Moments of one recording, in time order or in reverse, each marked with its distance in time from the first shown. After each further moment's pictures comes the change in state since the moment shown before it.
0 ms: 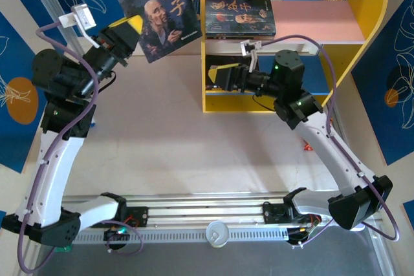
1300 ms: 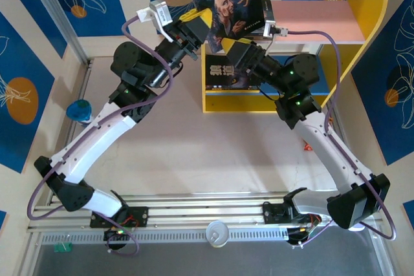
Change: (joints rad) left arm -0.396 0.304 0.052 0.340 -0.290 0.179; right arm -0.039 0.006 -0.077 0.520 0.145 0.273
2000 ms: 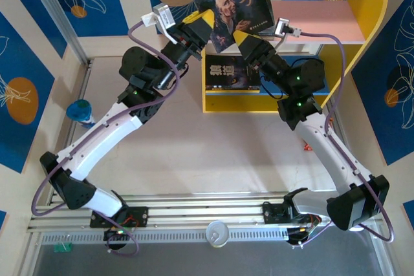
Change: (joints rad) left arm -0.013 0.025 -0.051 0.099 -0.057 -0.052; right arm -0.037 -0.014 -0.043 0.168 0.039 0.092
